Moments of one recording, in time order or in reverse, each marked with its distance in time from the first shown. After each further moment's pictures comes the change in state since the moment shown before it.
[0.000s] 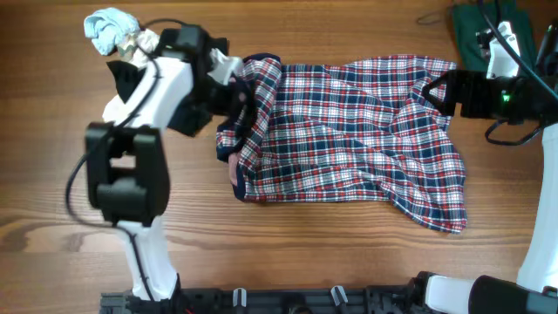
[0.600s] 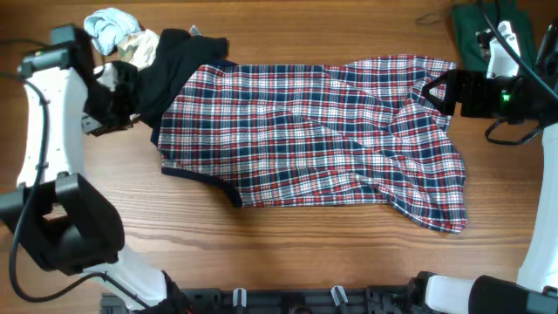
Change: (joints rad) left arm 0.395 -0.250 0.009 -0.338 -0.403 -0.251; right arm 0.000 0.000 0.000 0.005 0.000 0.000
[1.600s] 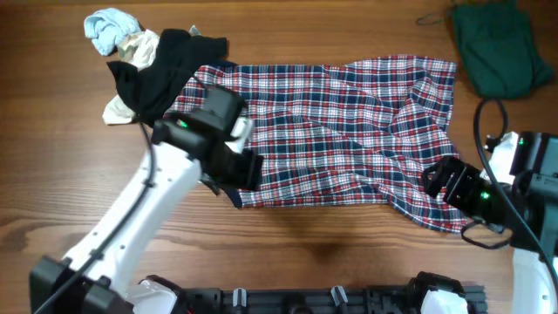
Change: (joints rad) left arm -0.708 -0.400 -0.459 0.145 0.121 -0.113; right arm 0.000 -0.527 -0.510 -0.078 0.278 0.448
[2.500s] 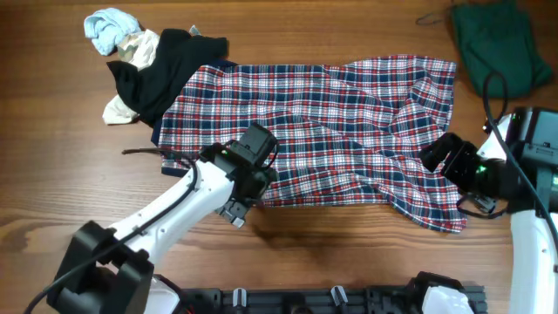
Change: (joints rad) left arm -0.161 0.082 -0.267 0.301 -0.134 -1.323; right arm 0.000 0.138 -0.014 0.107 -0.035 0.117
